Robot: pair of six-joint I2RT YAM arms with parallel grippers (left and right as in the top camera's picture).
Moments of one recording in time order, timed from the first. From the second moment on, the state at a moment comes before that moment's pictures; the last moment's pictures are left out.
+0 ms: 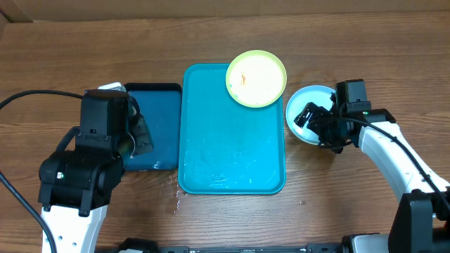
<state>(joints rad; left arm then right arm) -0.17 1.10 1.38 -1.22 -0.17 -0.36 0.08 1.56 0.96 -0.63 -0.29 0.65</state>
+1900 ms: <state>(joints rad) -0.10 1.60 1.38 -1.13 -0.02 -0.26 0.22 1.94 1.38 -0.27 -0.07 0.46</state>
